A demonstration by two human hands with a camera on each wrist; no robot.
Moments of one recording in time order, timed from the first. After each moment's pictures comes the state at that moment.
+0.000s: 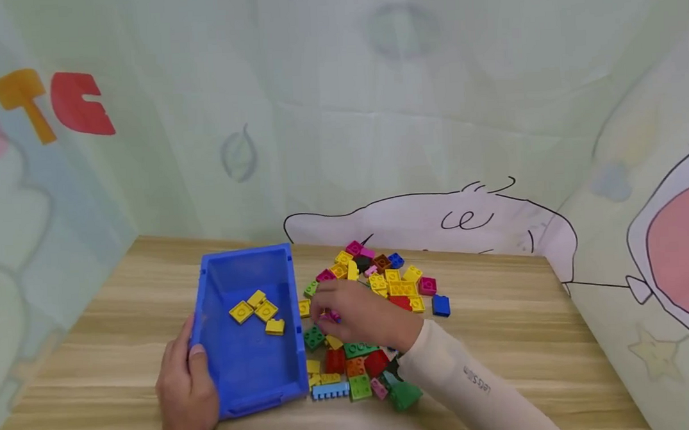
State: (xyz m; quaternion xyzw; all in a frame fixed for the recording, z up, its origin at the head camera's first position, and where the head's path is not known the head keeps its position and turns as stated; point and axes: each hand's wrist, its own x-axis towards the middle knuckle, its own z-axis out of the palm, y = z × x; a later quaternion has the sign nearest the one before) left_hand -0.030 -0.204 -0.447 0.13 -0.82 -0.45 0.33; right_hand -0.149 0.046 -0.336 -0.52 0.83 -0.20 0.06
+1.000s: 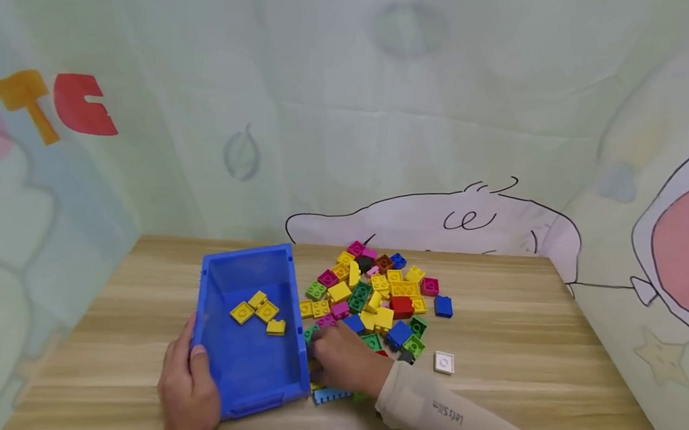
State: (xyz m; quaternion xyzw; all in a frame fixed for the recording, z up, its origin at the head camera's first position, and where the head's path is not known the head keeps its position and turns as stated) left_hand -0.031 -0.203 -0.447 0.14 -0.82 -0.46 0.31; right_hand -0.124 0.024 -0.425 -0.47 0.88 -0.09 0.08
